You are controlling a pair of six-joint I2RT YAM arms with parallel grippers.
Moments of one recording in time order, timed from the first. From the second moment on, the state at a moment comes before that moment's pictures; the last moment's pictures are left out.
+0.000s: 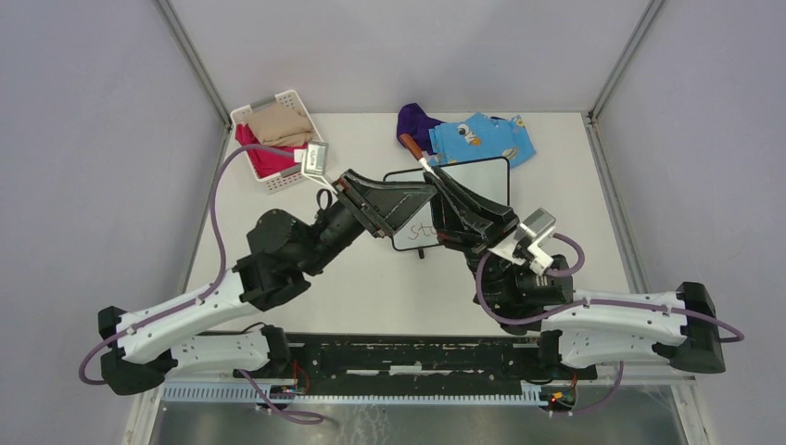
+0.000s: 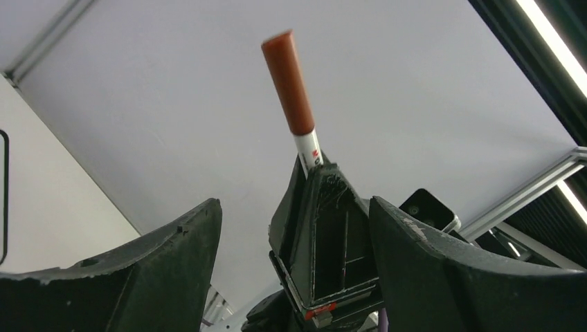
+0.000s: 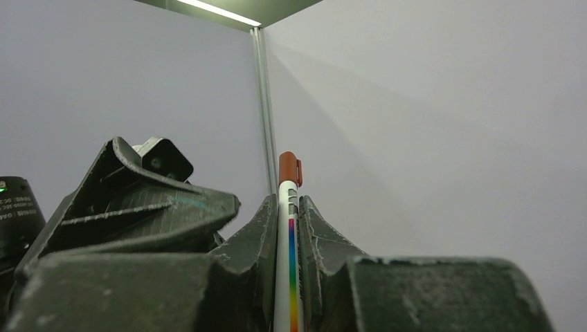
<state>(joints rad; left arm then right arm) -1.15 0.98 1.05 0.32 -0.20 -0.90 1.36 1.10 0.85 1.25 0.51 -0.48</state>
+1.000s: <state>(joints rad) -1.00 1.00 1.16 0.33 -0.10 -0.89 1.36 0.99 0.75 1.18 0.39 -0.38</state>
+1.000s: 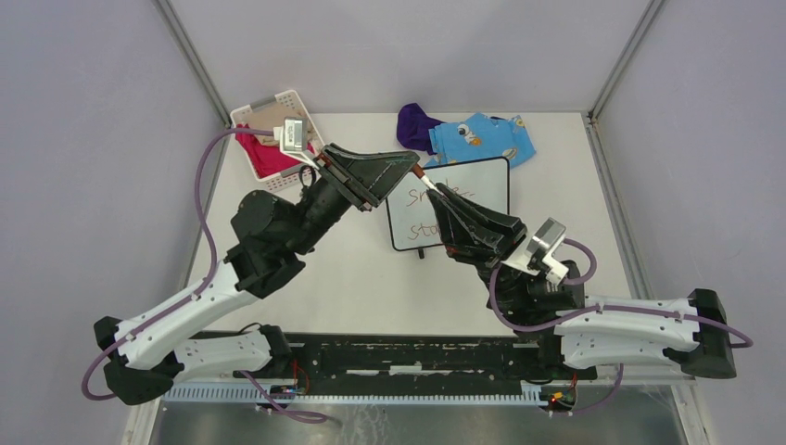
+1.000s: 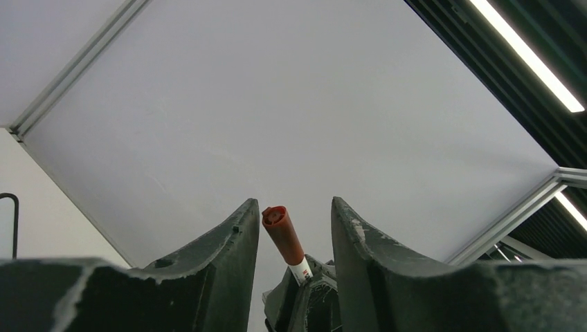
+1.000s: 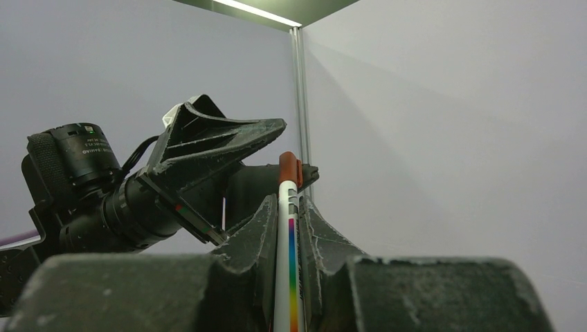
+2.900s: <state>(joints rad) -1.08 1.08 1.17 0.44 -0.21 -0.98 1.37 1.05 0.81 1.25 0.47 -0.42</state>
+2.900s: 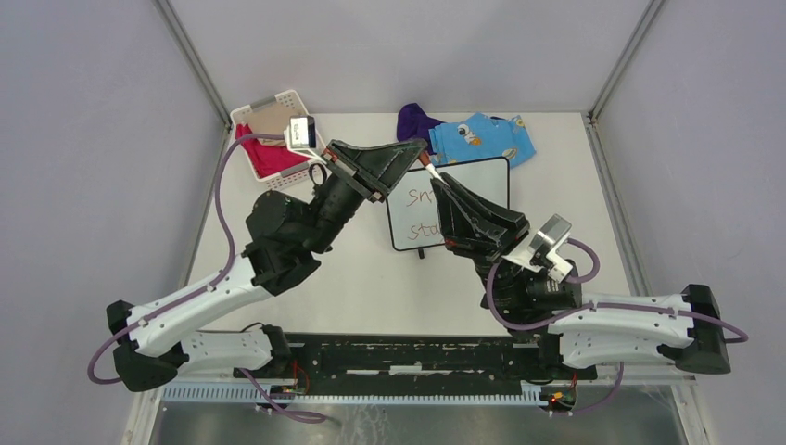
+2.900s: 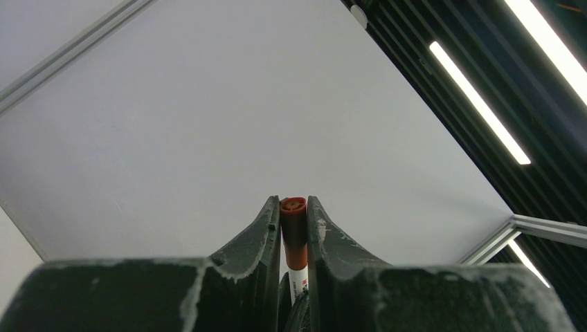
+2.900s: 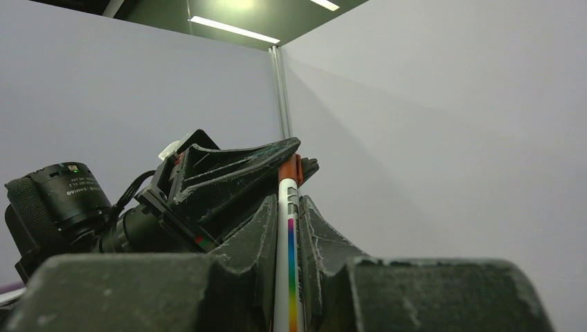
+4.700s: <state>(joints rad) -0.90 0.97 1.07 0.32 -0.04 -1.04 1.35 1.05 0.79 1.12 0.45 -0.34</state>
